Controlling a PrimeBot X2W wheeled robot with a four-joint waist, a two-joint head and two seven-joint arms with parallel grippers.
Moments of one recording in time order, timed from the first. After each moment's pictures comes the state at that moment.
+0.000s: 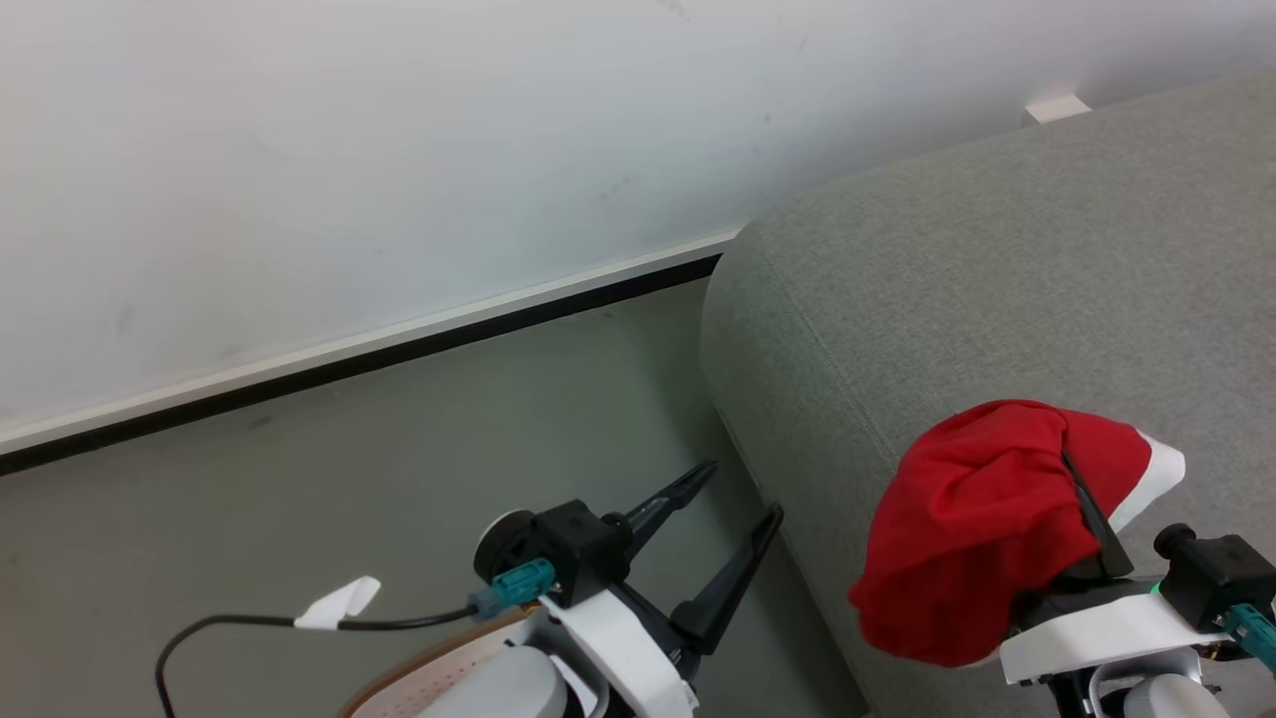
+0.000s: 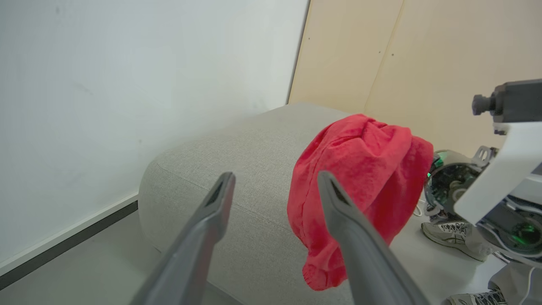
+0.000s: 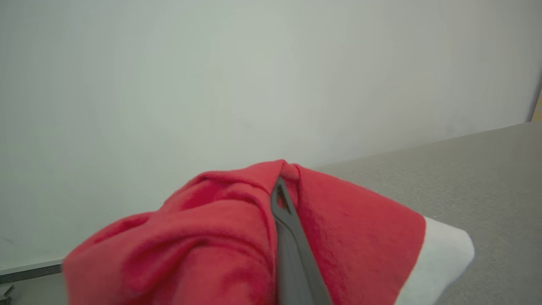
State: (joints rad) left arm -0.51 0.19 -0.85 0.29 -0.55 -0.09 -0.26; right arm -0.24 -0.09 0.11 0.30 0.36 0.13 -0.26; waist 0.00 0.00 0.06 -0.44
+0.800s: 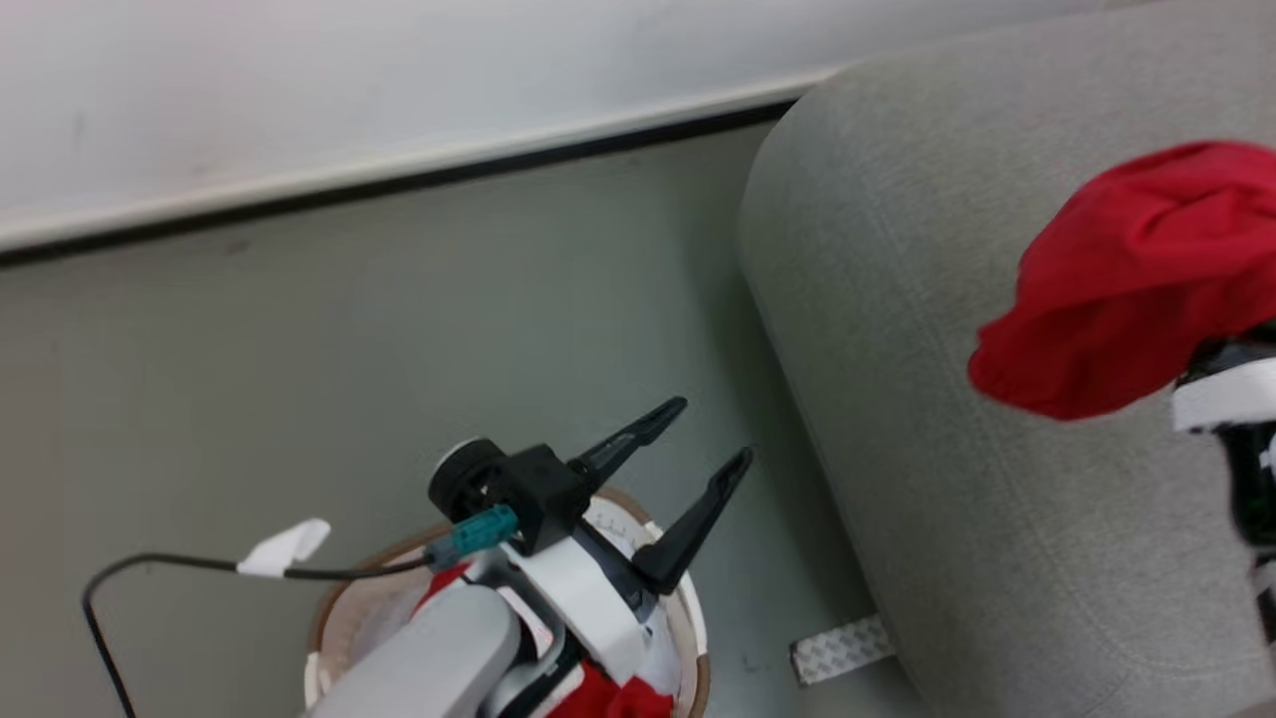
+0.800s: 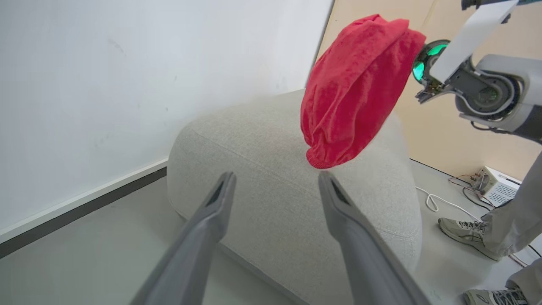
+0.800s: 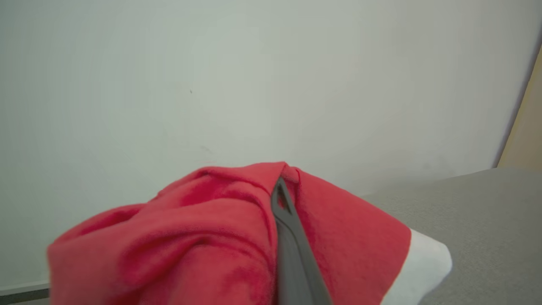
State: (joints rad) left arm -0.57 0.26 -0.83 0.25 -0.50 -0.12 -0.24; right arm -0.60 -0.23 0.01 0.45 0.44 0.13 -0.25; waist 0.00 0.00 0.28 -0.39
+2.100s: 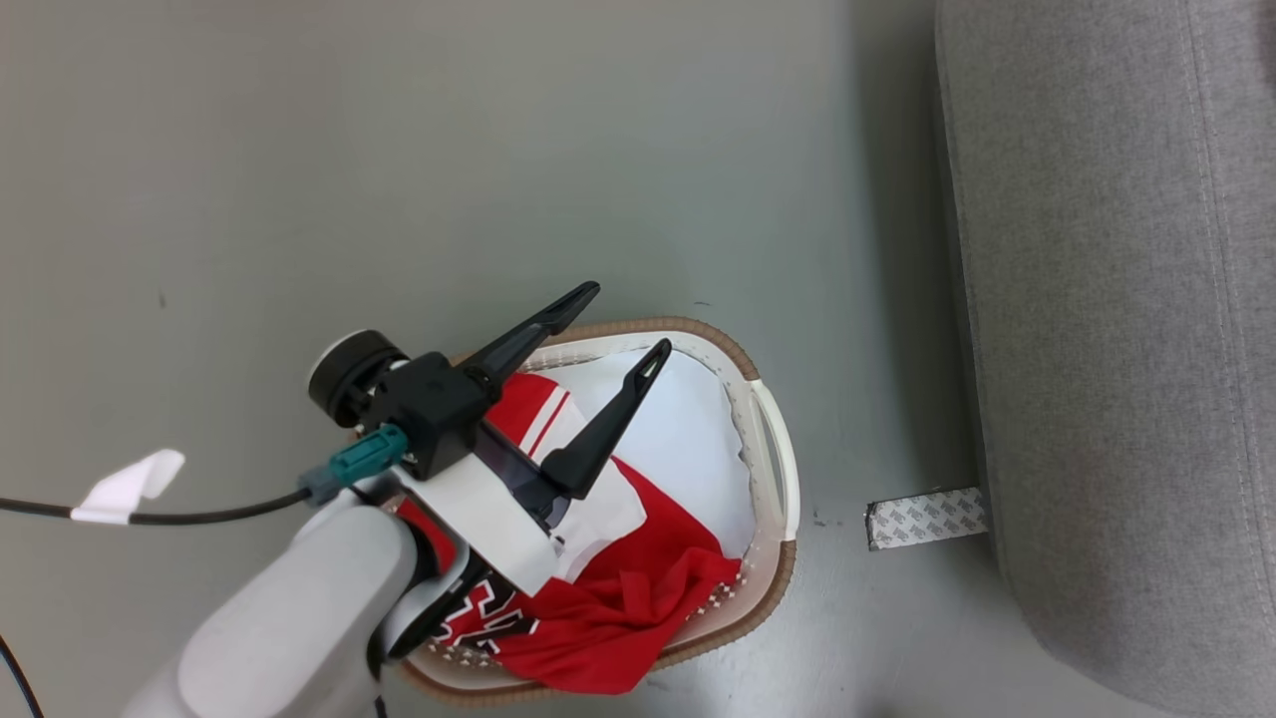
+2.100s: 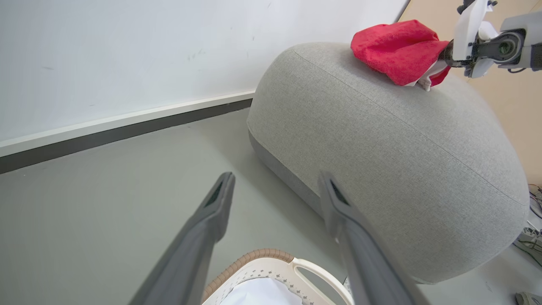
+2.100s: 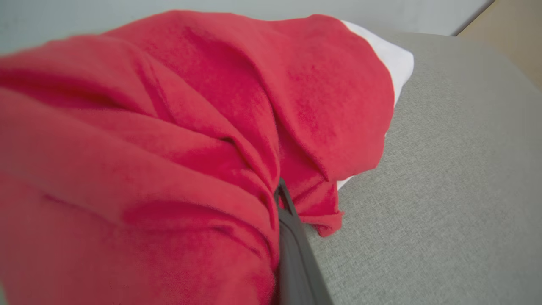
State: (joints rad) left arm -0.67 0.45 -0.76 0.07 -0.50 -0.09 -0.18; right arm -1.12 -0.50 -0.20 1.11 0.22 0.13 0.10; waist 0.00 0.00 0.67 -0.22
